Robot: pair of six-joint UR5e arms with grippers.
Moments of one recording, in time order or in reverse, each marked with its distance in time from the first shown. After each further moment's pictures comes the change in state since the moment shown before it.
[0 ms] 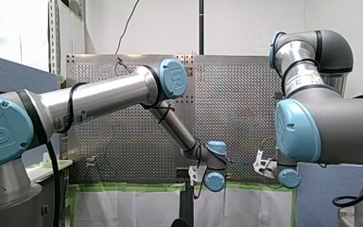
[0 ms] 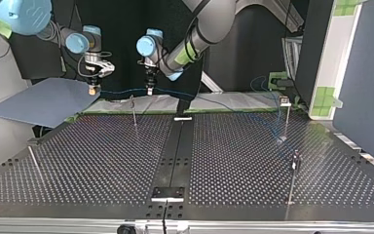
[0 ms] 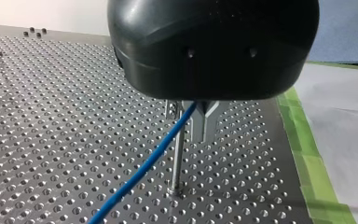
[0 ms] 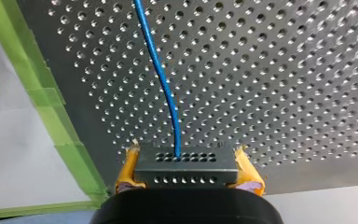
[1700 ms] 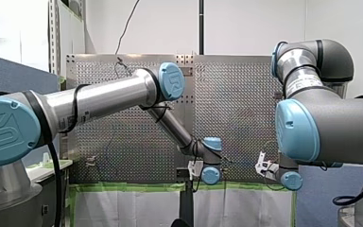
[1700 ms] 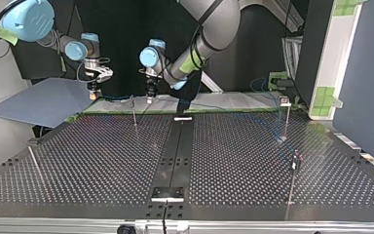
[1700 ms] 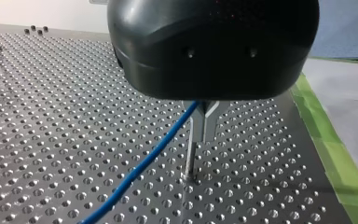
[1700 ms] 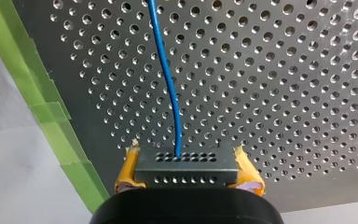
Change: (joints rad) left arm 0.059 -0.011 0.061 -0.035 0.111 0.018; right arm -0.021 0.065 -0.114 0.042 -0.066 0.051
